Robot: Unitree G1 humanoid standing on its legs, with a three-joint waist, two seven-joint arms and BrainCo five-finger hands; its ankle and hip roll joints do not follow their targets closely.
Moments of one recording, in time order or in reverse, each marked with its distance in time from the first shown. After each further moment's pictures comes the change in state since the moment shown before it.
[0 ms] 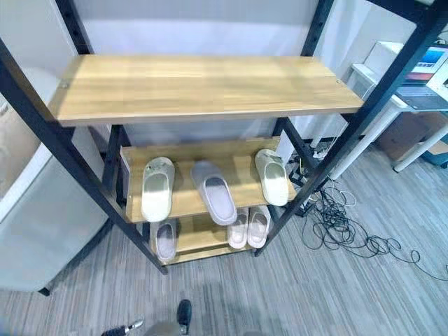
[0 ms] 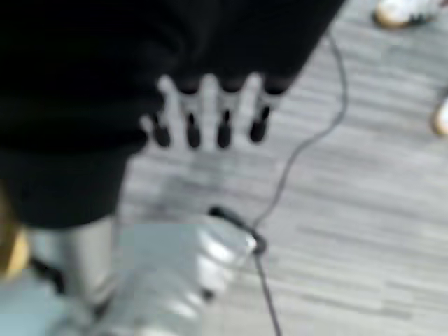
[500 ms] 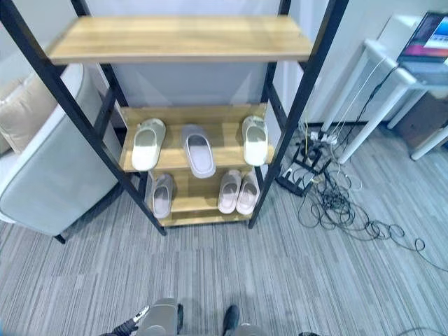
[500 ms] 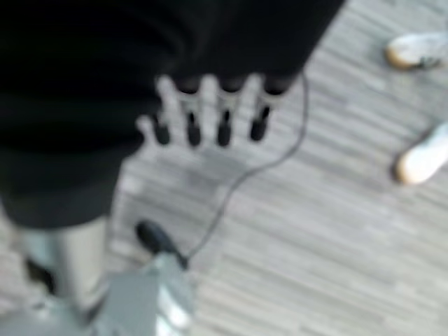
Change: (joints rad) left arm -0.011 -0.090 0.077 0.014 -0.036 0.014 -0.002; right arm -0.084 -0.030 0.021 0.037 -0.031 0.010 -0.043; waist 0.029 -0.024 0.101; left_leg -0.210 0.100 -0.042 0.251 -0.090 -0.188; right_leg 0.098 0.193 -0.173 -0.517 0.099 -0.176
